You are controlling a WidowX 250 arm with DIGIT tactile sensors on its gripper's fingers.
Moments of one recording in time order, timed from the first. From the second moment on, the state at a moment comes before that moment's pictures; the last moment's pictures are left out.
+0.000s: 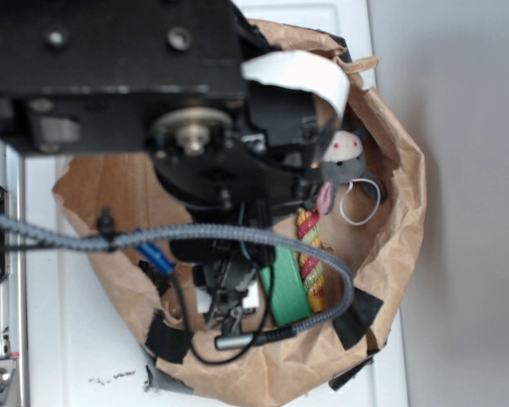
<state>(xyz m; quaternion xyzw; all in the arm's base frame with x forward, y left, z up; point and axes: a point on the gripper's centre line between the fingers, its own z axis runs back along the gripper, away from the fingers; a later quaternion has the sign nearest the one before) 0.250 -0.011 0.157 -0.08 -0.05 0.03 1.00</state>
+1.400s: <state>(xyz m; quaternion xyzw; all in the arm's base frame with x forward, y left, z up) 0.285 0.040 0.079 -0.07 -0.12 0.03 0.99</state>
